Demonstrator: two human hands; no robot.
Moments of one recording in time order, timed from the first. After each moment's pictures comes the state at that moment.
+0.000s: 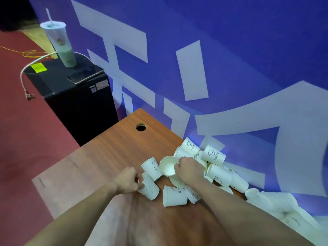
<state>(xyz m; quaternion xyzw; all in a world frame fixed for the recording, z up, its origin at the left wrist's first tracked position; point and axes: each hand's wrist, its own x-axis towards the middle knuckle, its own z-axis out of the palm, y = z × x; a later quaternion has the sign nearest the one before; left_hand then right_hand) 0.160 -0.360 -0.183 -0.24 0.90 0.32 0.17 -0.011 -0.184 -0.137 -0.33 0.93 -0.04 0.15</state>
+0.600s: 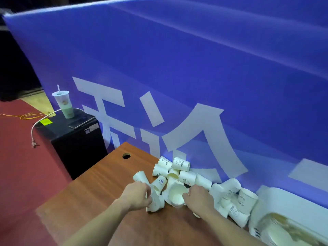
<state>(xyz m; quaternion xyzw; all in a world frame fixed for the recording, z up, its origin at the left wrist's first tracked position) 0.173 -0.196 -0.061 -0.13 0.99 0.08 0.07 0.055 0.020 -0.062 -0.21 0.96 -0.14 0.13</state>
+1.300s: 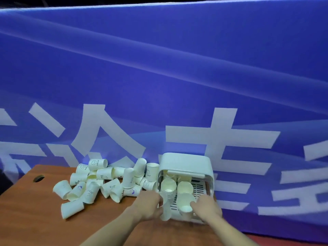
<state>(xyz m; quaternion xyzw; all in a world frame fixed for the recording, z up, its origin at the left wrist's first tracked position) 0.118 0.183 -0.046 0.16 0.98 0.03 0.11 0.099 0.407 -0.066 0.09 0.96 -0.22 0.15</state>
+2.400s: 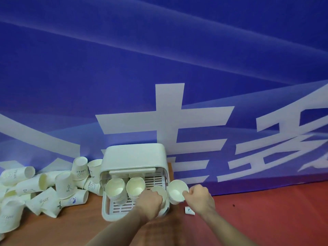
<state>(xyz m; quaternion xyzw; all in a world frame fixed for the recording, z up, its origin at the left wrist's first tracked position) 0.031 0.370 -0.134 0.28 0.93 -0.13 0.18 0.056 0.551 -0.110 0.22 0.93 -0.28 0.13</state>
